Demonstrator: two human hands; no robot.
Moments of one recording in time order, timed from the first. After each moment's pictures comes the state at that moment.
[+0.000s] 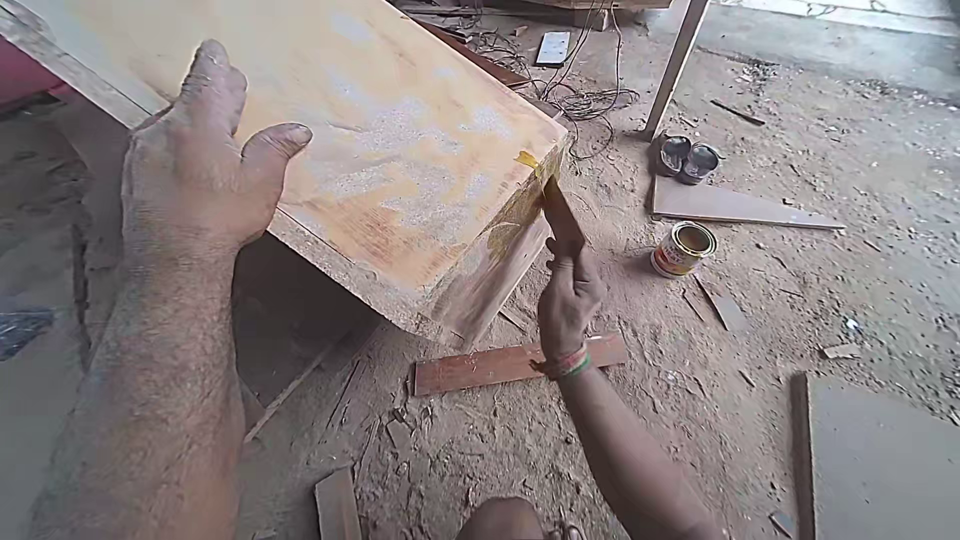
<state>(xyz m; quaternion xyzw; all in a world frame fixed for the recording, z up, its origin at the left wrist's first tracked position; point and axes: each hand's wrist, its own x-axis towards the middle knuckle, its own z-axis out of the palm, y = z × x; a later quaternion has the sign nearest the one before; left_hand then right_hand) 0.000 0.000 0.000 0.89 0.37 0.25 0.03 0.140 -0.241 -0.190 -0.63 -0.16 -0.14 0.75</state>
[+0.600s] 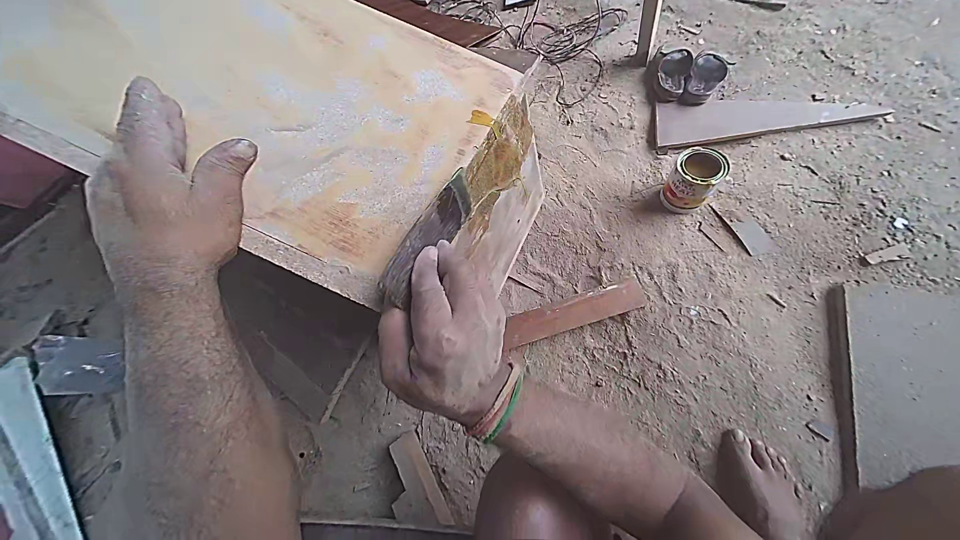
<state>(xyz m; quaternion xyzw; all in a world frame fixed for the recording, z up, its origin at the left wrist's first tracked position) -0.005 0.016 -0.006 0.90 0.36 0.25 0.03 0.031 -0.228 -0.126 -0.69 -0.31 -0.25 0.60</state>
